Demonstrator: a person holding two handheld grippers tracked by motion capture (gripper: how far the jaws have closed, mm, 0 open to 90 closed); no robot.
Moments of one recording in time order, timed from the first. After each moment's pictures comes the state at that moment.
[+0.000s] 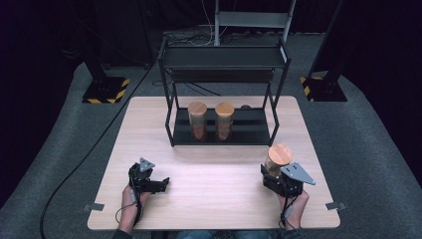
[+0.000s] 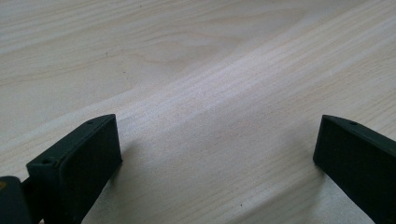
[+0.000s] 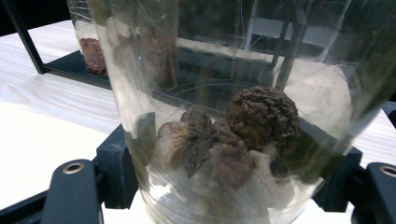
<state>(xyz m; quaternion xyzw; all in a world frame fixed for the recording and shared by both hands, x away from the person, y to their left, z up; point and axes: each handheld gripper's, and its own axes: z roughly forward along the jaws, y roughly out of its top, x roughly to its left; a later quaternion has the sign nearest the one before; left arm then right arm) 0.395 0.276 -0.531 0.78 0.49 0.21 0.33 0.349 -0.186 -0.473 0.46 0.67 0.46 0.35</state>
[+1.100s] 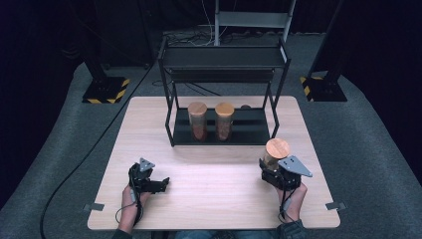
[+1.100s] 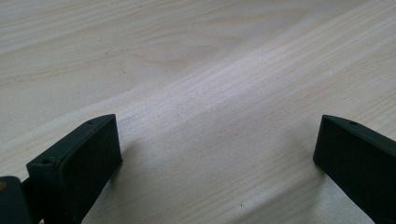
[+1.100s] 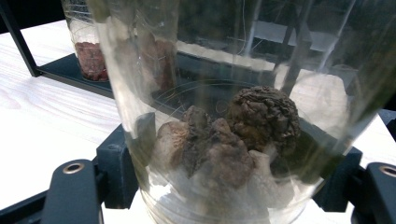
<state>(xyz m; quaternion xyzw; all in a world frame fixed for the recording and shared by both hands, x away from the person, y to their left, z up) 0.395 0.276 -0.531 0.78 0.49 0.21 0.33 0.367 -0.183 -0.466 0.45 0.68 0.46 0.36</state>
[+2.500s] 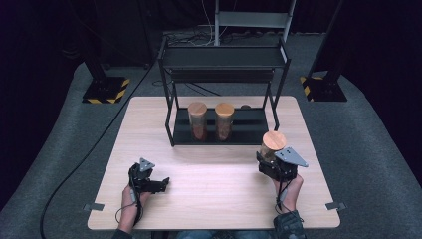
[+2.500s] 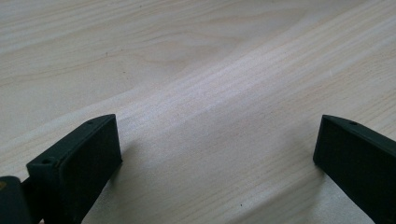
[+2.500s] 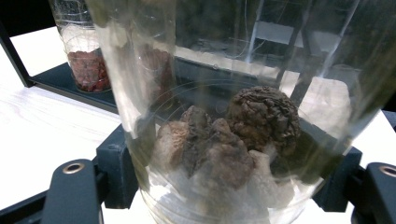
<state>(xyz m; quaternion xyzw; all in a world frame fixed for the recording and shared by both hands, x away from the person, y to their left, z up) 0.395 0.276 -0.531 0.78 0.49 0.21 0.33 0.391 -0.177 -0.462 0.45 0.68 0.46 0.35</state>
